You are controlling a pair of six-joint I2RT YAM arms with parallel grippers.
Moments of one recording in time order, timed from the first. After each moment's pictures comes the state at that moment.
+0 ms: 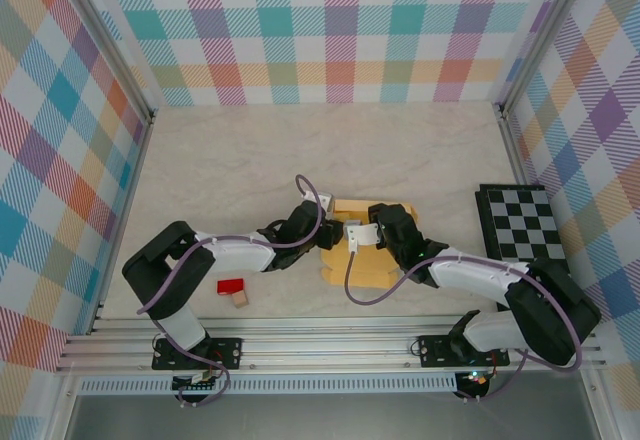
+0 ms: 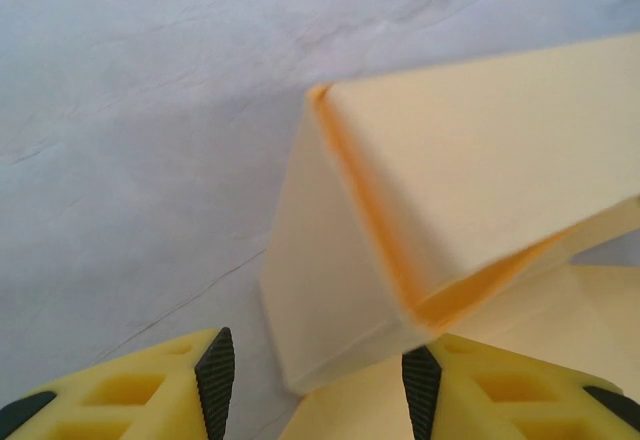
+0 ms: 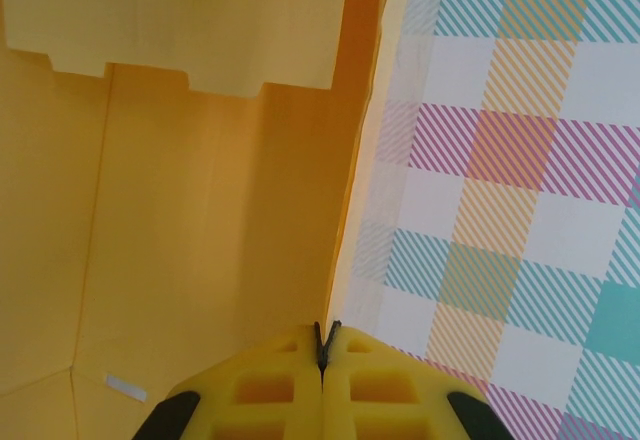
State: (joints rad) left arm -0.84 1.68 0.78 0.28 -0.15 -0.44; right arm 0.74 1.30 0.50 0.29 0.37 -1.38
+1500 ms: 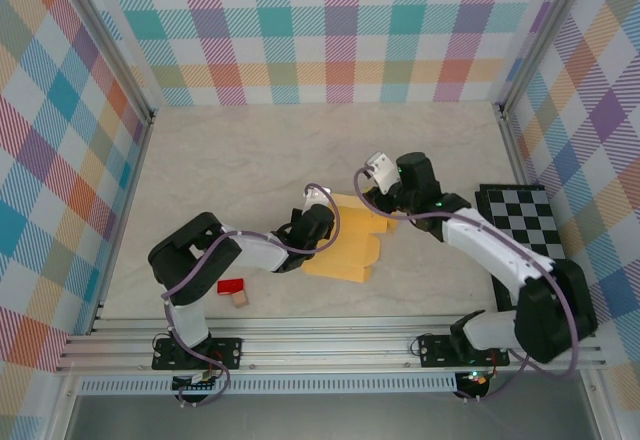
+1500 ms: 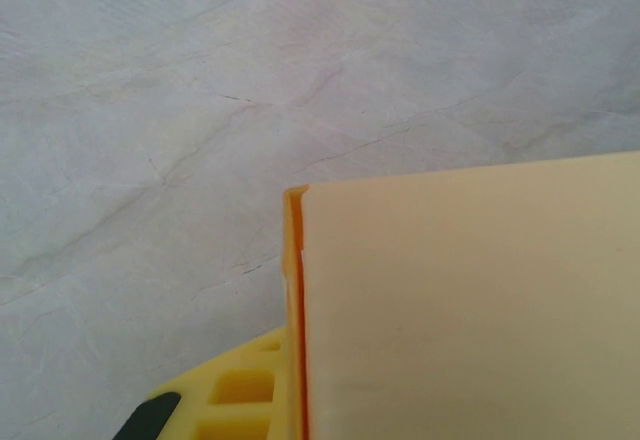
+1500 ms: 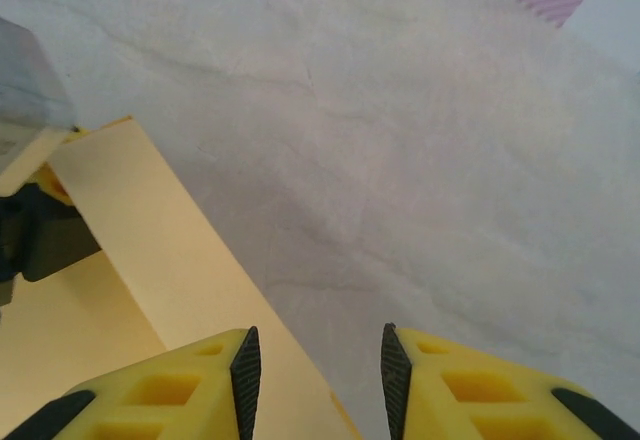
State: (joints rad) left arm -0.86 1.83 0.81 0.45 -0.62 -0.26; right arm 0.50 1.36 0.91 -0.22 -0.11 -0.24
